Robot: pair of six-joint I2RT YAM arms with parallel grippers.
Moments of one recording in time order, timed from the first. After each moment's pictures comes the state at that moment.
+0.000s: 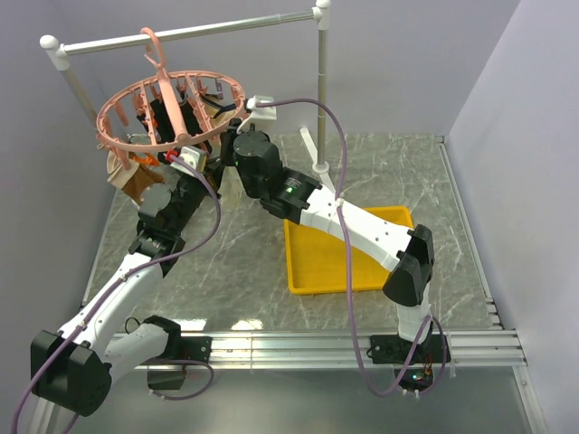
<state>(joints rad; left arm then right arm) -0.34 0.99 0.75 0.46 0.15 -0.02 1.02 1.91 1.97 -0.09 0.66 0.42</state>
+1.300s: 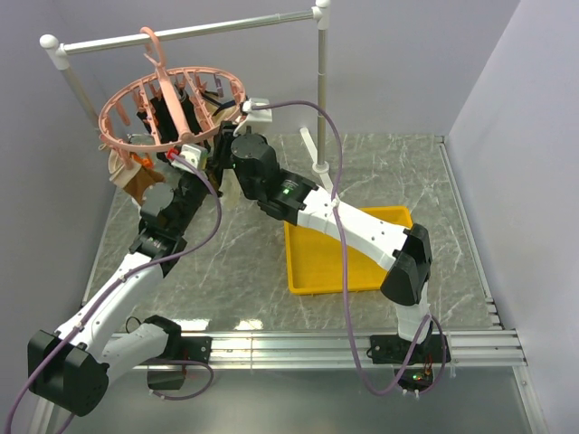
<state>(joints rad) -0.38 0.99 0.77 0.43 0.06 -0.01 1.02 1.93 1.96 -0.06 0.64 0.41</state>
